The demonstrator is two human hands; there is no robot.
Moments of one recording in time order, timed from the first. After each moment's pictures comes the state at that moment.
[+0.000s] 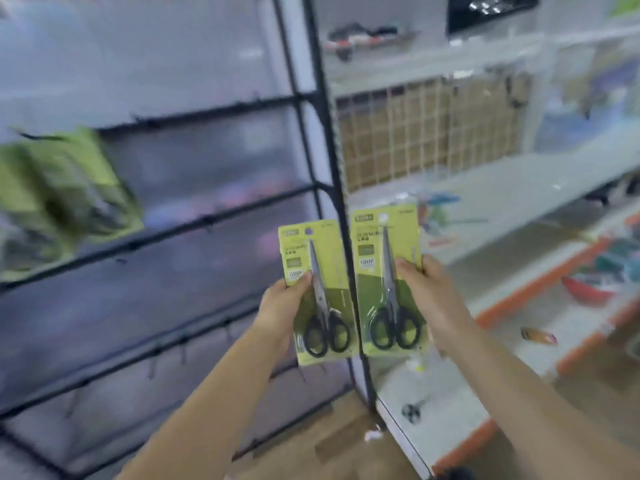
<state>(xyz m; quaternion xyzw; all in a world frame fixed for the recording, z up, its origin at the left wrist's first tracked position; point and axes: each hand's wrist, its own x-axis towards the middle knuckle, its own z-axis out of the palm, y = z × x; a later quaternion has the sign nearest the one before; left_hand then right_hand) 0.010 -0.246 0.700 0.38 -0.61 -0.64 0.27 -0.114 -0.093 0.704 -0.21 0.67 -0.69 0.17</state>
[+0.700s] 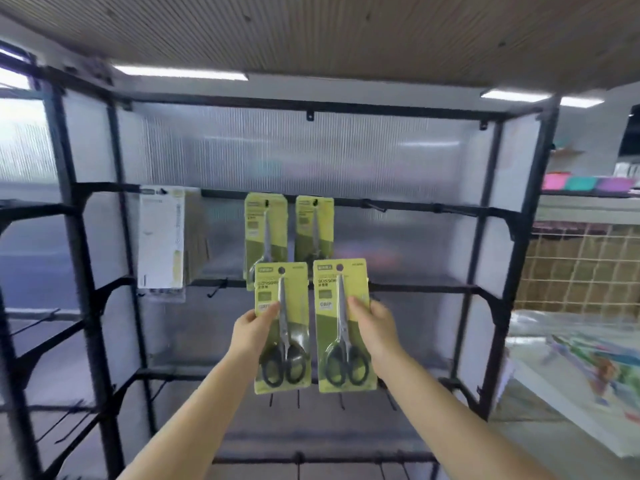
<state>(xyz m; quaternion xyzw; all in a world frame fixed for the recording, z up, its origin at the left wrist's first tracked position) 0.271 -0.396 0.781 0.49 -0.47 -0.55 0.49 0.103 -0.328 0.795 -0.39 0.62 -0.61 0.31</state>
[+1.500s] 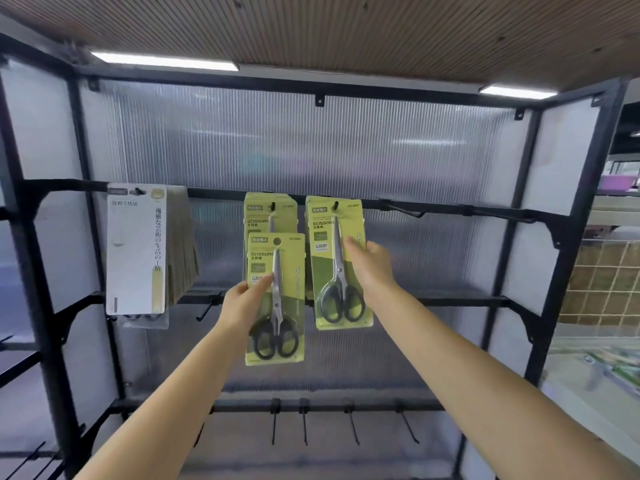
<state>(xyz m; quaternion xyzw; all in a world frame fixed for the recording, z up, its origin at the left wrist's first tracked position) 0.274 -0.516 0.813 0.45 -0.50 -0.53 0.51 0.100 -0.473 0.868 -0.40 0.62 -0.64 0.21</state>
